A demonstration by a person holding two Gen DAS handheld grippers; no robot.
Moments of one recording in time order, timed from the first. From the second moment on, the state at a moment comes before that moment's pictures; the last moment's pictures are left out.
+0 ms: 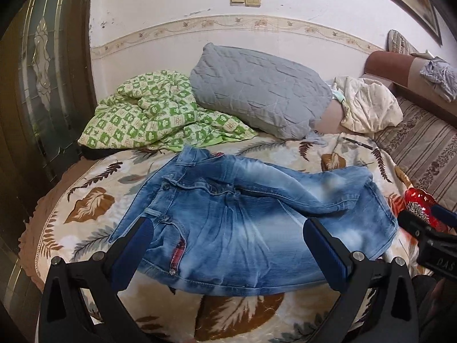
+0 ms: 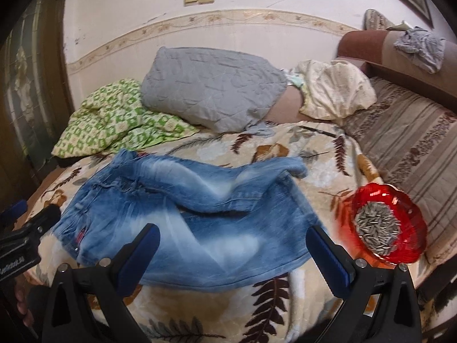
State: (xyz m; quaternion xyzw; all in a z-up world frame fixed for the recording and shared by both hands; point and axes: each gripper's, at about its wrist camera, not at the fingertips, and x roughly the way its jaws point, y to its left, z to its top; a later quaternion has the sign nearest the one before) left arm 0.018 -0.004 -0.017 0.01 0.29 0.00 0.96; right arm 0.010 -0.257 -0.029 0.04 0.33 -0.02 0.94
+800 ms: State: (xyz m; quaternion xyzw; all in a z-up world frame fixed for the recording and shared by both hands) left arm 0.019 -0.005 -0.019 0.01 0.31 -0.01 0.95; right arm 0.011 -0.273 -0.035 0.02 0.34 -0.06 0.94
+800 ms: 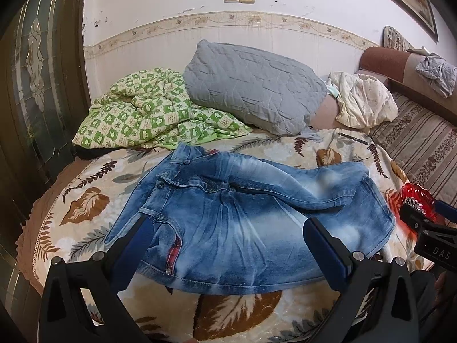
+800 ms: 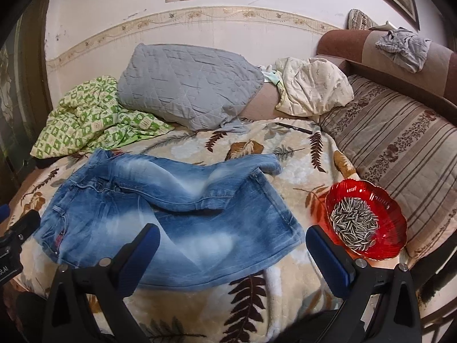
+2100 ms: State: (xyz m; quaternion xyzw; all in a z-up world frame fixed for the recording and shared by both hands) left arm 0.076 -0.060 -0.028 0.05 0.32 -0.17 0.93; right arm 0.050 -0.325 -0.050 0.05 0.37 -0.01 0.93
